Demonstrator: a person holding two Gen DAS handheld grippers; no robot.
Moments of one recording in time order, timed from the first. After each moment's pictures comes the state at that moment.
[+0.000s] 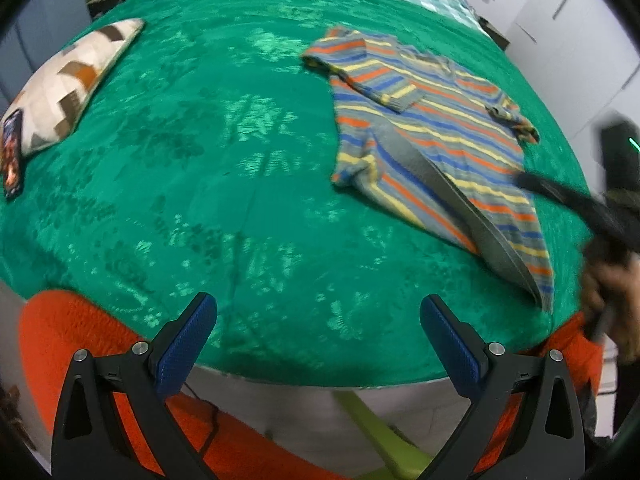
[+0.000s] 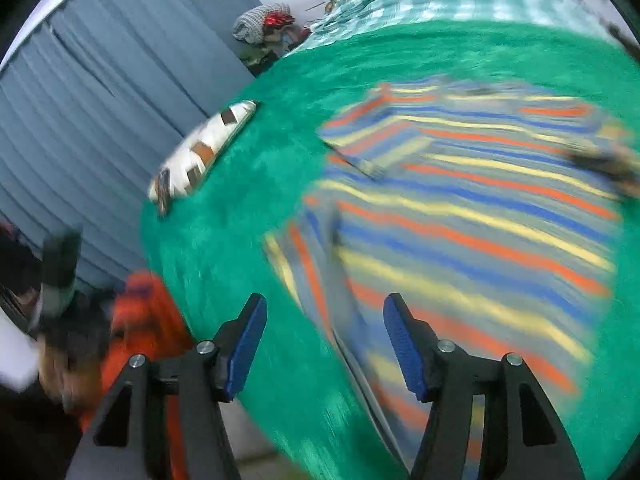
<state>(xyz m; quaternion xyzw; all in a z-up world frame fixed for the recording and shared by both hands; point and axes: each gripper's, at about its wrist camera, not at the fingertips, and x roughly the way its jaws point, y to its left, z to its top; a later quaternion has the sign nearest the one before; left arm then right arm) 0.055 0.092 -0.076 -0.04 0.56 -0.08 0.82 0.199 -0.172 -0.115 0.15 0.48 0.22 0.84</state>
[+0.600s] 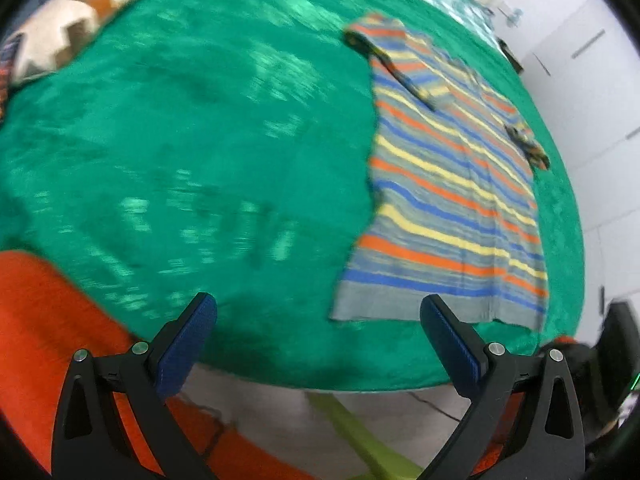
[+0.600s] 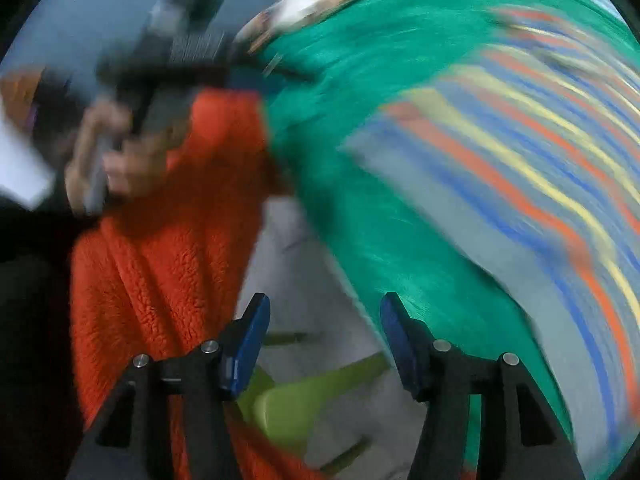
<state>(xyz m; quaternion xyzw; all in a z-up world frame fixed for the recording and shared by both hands) 0.075 0.114 -0.131 -0.12 0.59 -0.10 0.79 0.061 -0.075 -0.158 0.02 0.57 0.35 0.74</state>
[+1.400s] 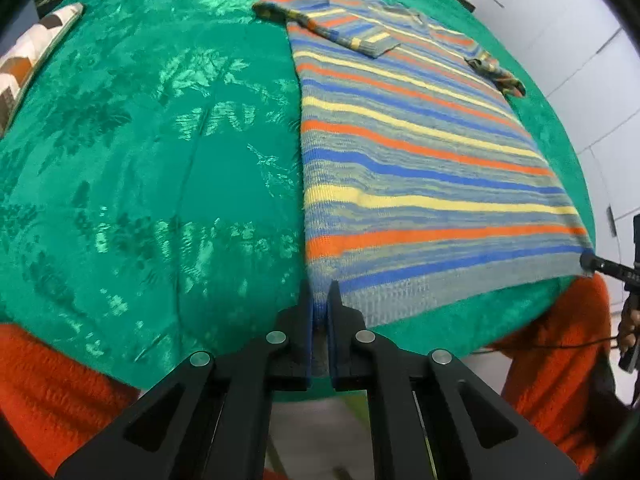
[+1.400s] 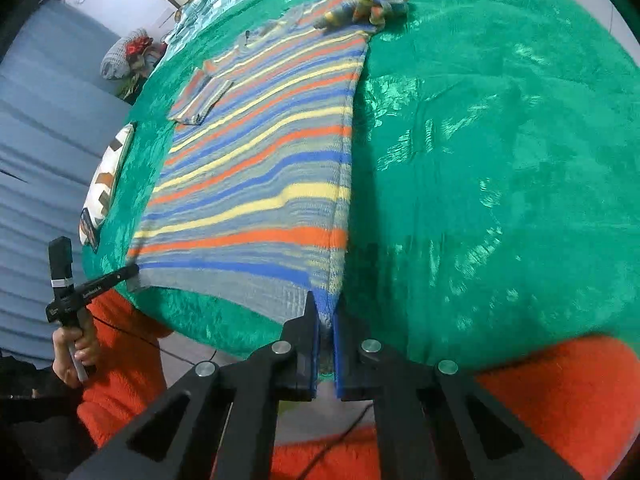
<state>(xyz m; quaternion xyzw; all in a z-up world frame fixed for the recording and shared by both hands) 0.081 0.058 -0.137 -0.02 0.60 -0.17 0.78 0.024 -0.299 -0.152 0.25 0.57 0.02 0.78</state>
